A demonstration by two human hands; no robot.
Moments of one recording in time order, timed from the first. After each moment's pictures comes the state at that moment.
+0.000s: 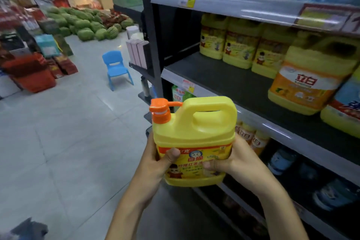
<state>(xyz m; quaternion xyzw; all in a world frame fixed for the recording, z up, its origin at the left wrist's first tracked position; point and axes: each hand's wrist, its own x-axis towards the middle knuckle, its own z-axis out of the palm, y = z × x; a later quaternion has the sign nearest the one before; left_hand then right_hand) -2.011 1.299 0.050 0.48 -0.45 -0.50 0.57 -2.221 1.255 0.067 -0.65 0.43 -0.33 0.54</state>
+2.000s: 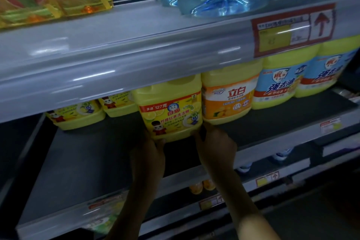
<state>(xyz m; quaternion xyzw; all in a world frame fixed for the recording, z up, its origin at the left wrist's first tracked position) -2.127 0.893 -0.004 0.39 -0.82 -0.29 0.30 -2.228 1.018 0.020 -0.23 0.92 -0.30 0.00</state>
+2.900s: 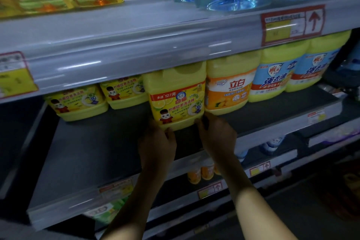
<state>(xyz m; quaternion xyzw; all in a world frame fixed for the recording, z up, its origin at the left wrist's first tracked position) -2.120 0.905 0.008 0.42 -0.86 -0.20 0.22 -2.230 1.016 0.002 -0.26 0.90 -0.33 -0.11</state>
